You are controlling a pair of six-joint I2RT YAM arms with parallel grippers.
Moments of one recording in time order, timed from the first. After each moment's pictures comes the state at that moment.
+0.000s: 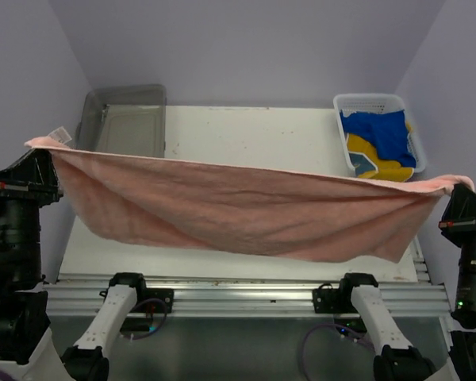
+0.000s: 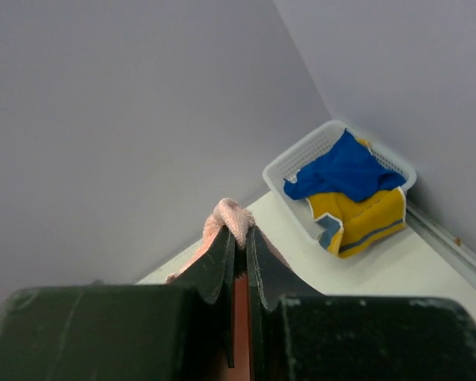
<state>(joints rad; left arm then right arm) 0.00 0.71 1.79 -0.77 -0.18 -0.48 -0.05 0.74 2.04 -1.18 0.36 0.54</state>
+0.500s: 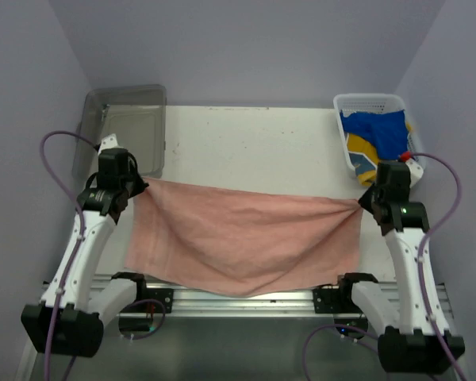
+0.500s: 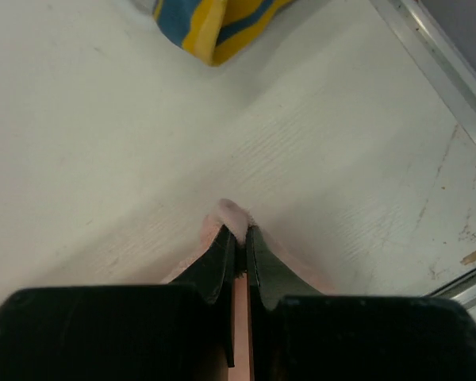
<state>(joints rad) -0.08 0.89 0.99 -0.68 -0.22 -0.50 -0.05 0.79 1.02 -0.96 0.32 0.55</state>
